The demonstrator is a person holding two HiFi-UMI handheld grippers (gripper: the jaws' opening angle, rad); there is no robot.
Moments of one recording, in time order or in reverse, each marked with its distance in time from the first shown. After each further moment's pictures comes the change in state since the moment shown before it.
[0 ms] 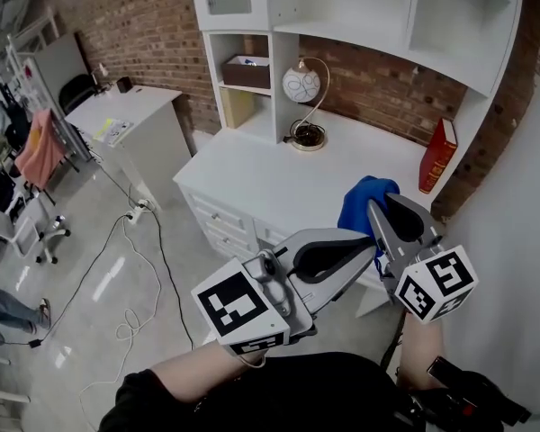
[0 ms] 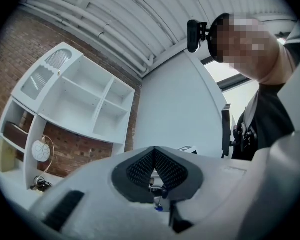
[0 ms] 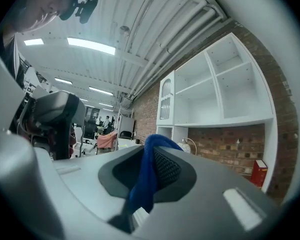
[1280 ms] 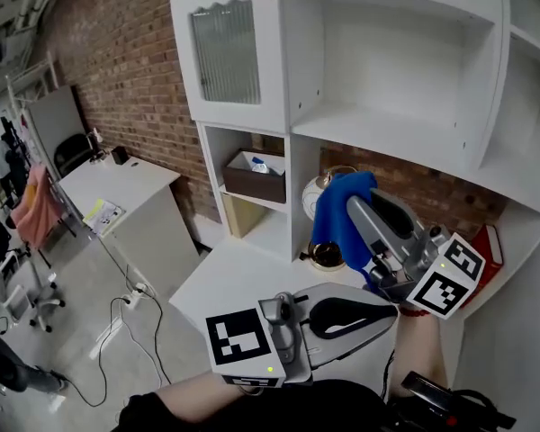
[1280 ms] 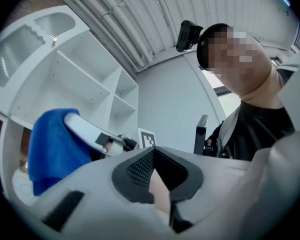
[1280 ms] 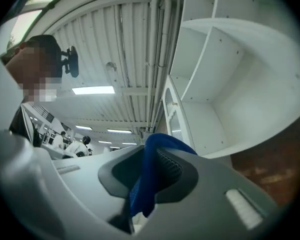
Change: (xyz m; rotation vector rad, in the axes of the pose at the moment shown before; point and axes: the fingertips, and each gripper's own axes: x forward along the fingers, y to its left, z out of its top) left arm 0.054 0.269 0.052 0.035 0.054 -0.308; right arm 0.312 -0.126 0.126 0.255 -0.382 0.379
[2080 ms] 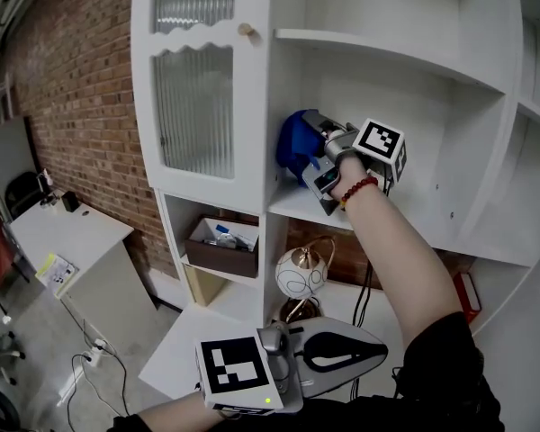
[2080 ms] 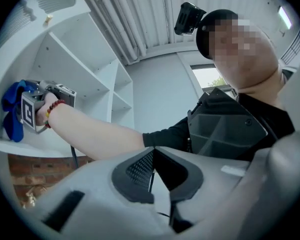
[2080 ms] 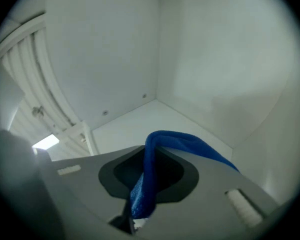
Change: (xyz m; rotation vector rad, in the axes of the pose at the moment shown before) left arm -0.018 0.094 0.032 0.039 0.114 -0.217; right arm 0.208 -0.283 0.081 0.620 -0.188 -0.335
